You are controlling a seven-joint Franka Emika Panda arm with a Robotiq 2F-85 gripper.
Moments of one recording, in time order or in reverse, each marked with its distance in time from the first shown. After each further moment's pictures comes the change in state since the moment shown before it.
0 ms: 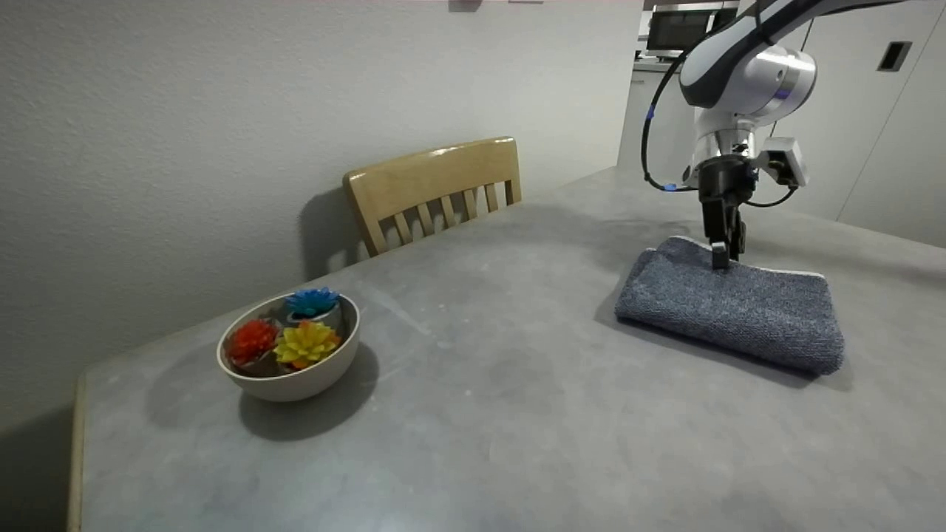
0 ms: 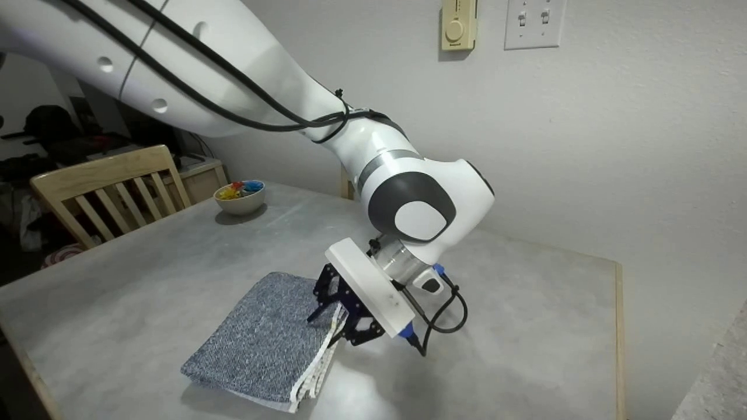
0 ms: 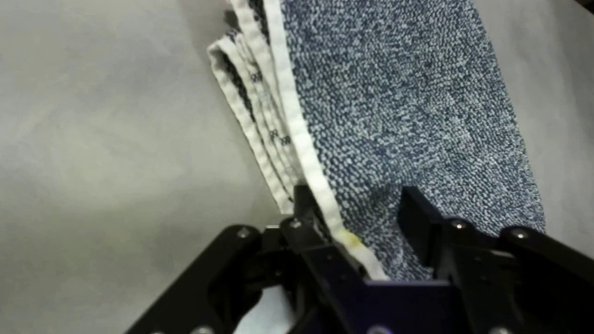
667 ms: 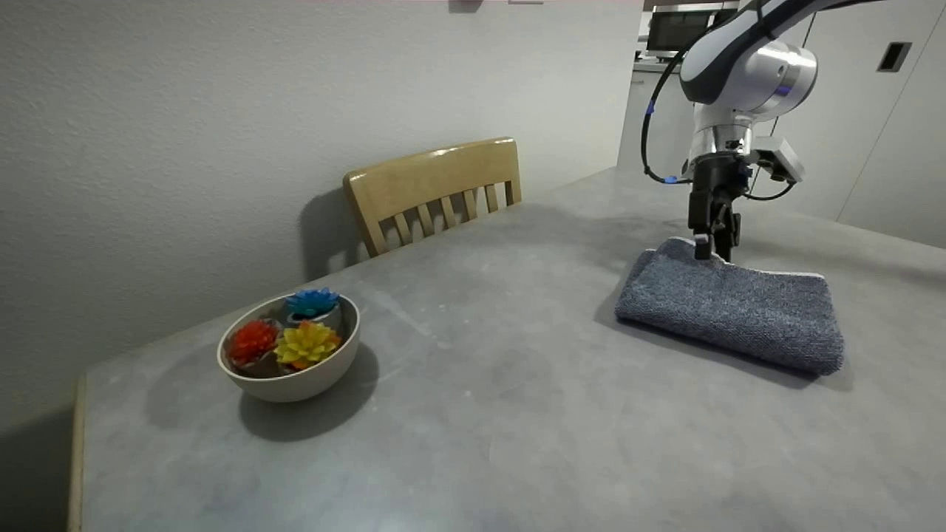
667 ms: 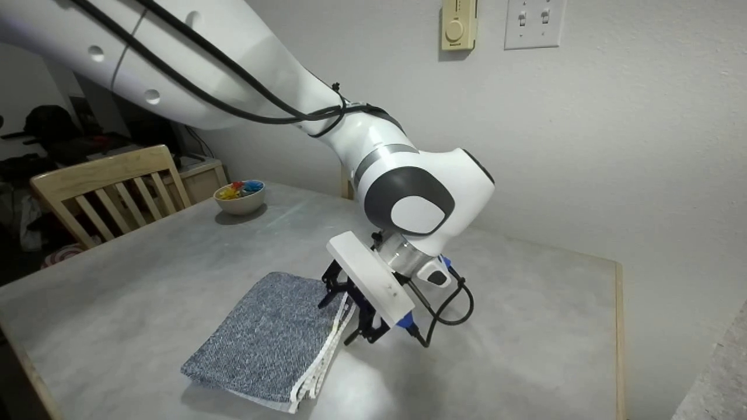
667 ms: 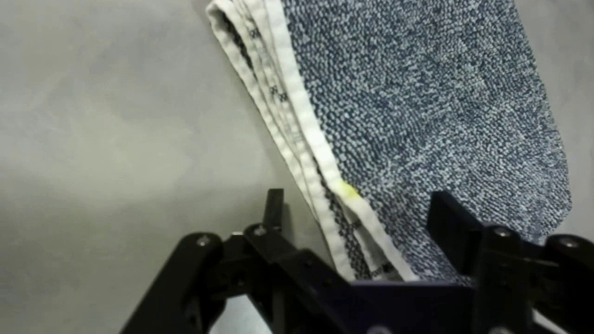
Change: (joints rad) arm 0.000 -0.020 0.008 -0.019 0.007 0.098 0.082
